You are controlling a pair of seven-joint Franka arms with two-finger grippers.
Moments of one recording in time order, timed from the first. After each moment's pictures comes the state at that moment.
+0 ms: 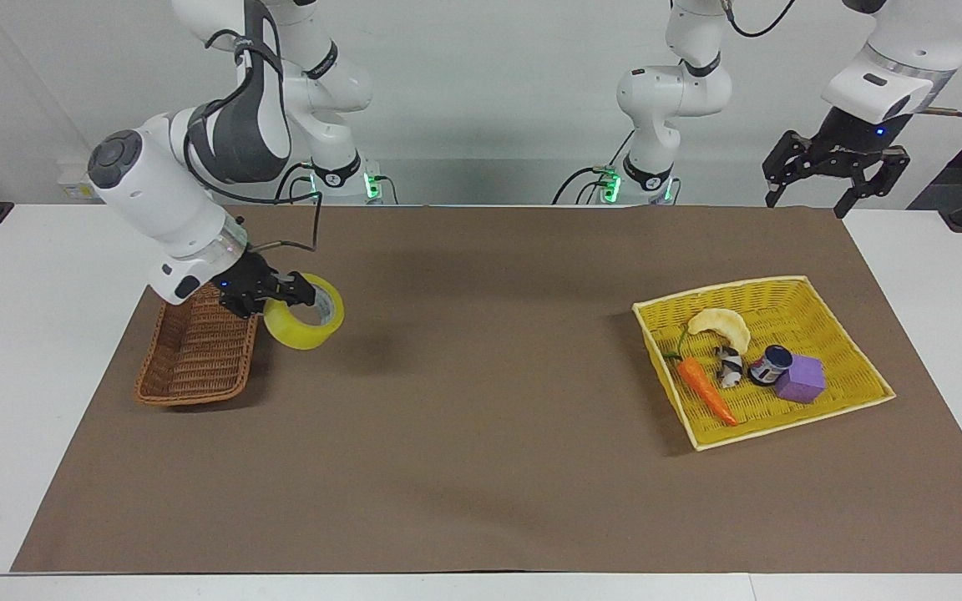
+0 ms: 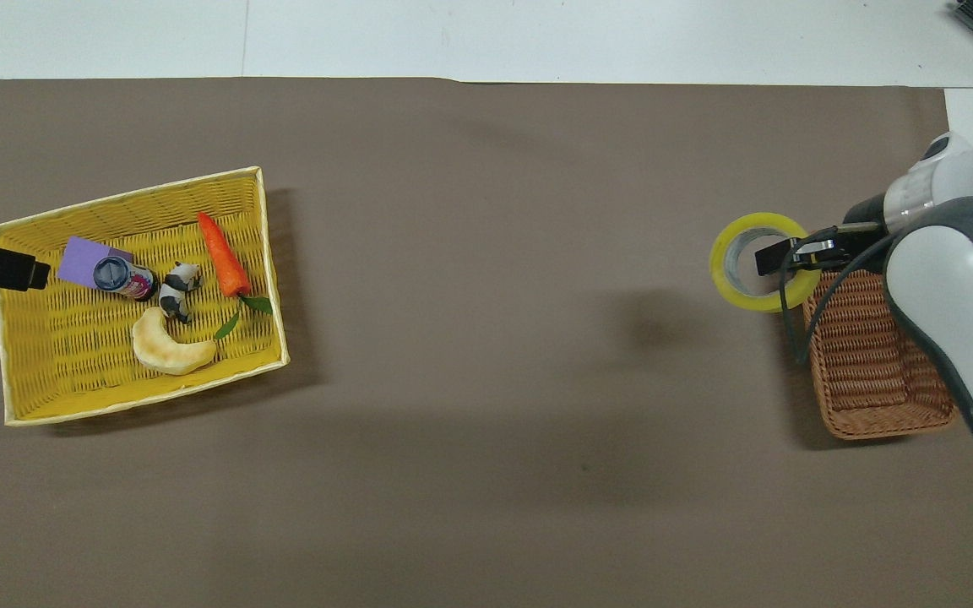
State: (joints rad) left arm -0.05 -0.03 -0.02 -1.47 -0.03 1.51 0.20; right arm -0.09 0.17 0.04 -1.73 0.19 1.85 -0.16
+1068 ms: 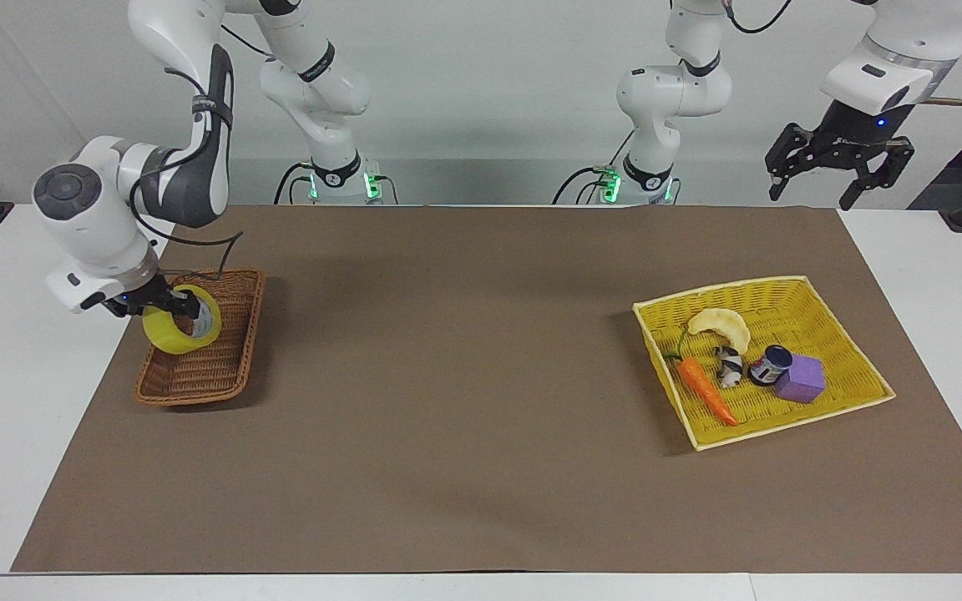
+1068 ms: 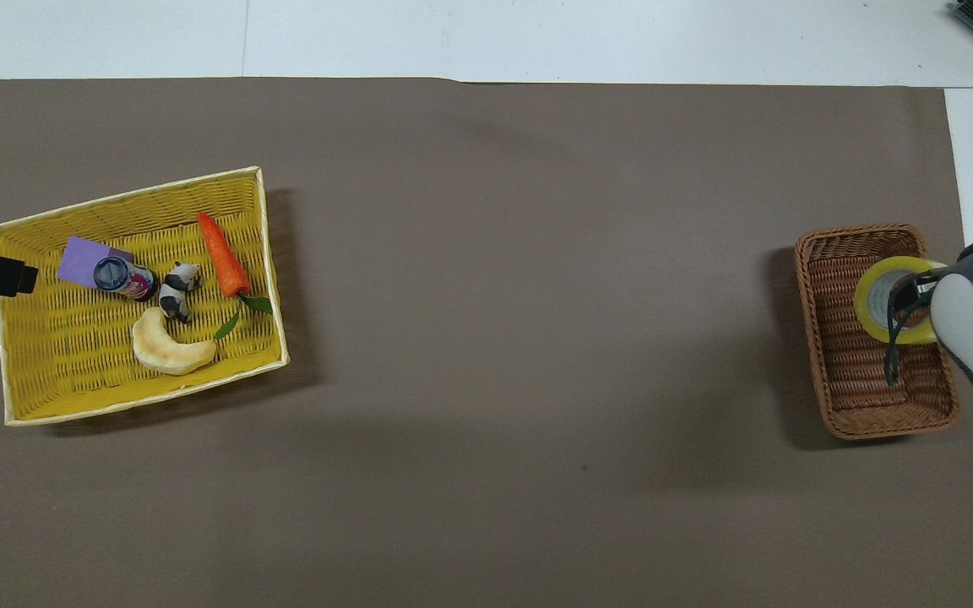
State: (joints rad) left arm -0.05 -0.04 -0.02 -1.47 -0.01 1.51 0.20; right arm -0.28 0.22 0.04 -1.87 -0.31 2.00 -0.15
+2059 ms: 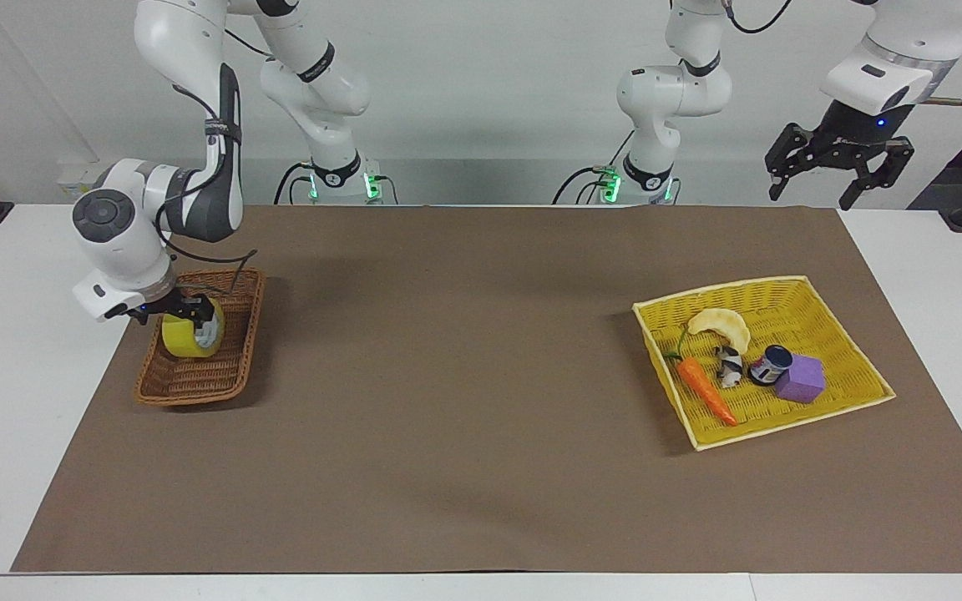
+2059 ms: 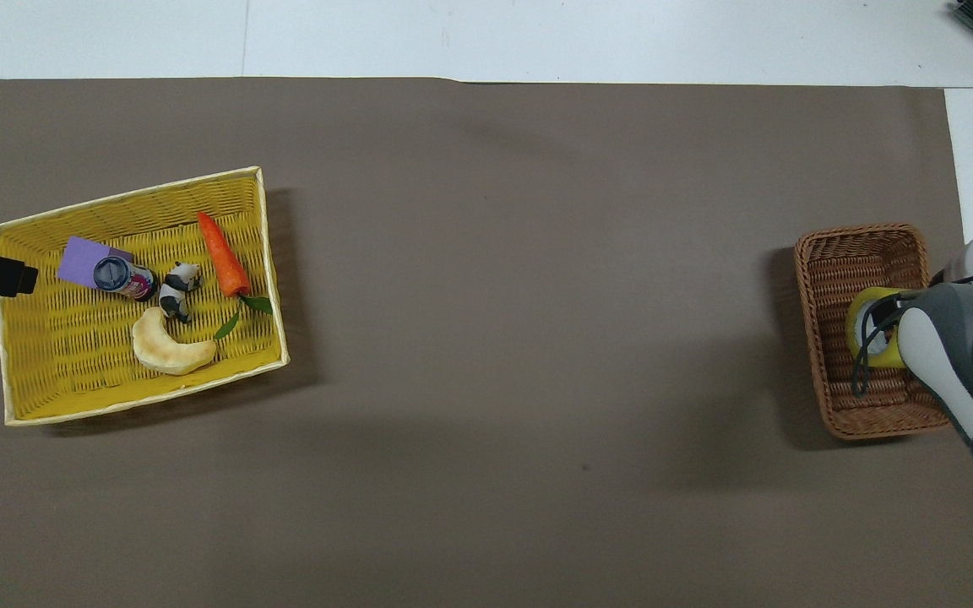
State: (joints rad) left arm -0.05 -0.04 -0.02 -1.47 -0.01 1.50 0.20; right arm -0.29 0.22 0.05 -1.95 -0.33 2.07 -0.10
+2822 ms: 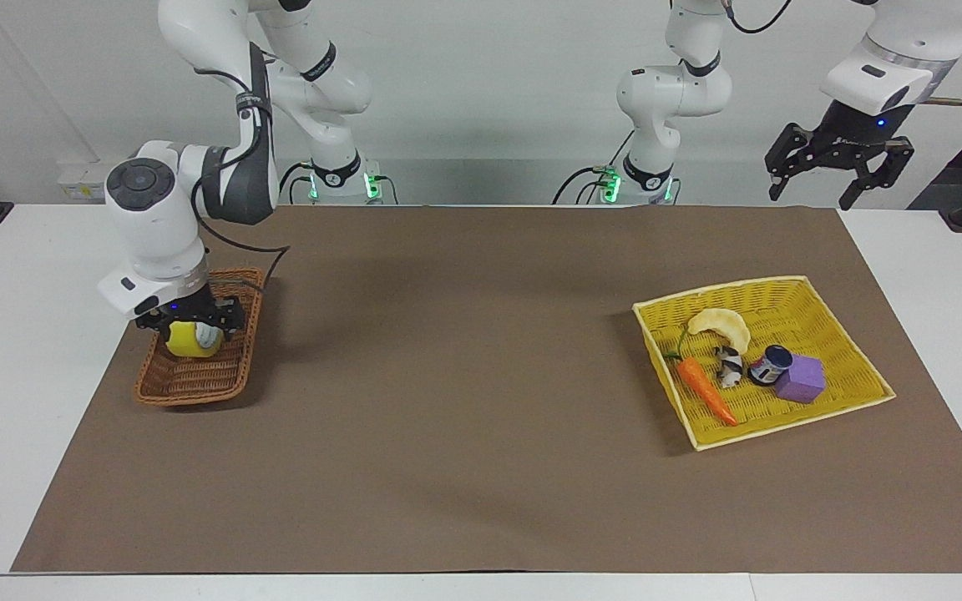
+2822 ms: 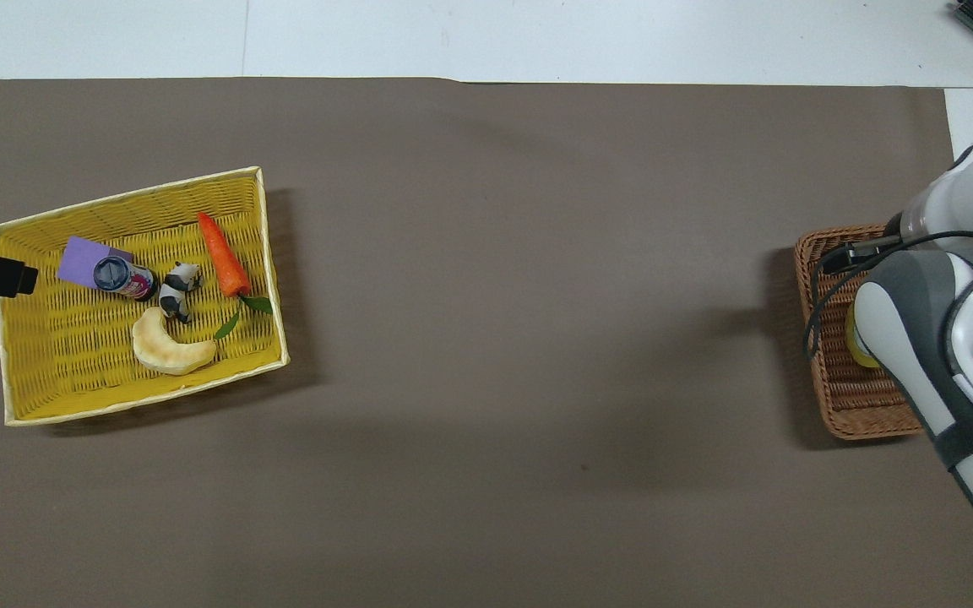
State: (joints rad) left arm -0.05 -0.04 -0.02 -1.47 -0.01 1.50 0.20; right arm -0.16 0.19 0.10 -1.82 -0.23 2.03 -0.05
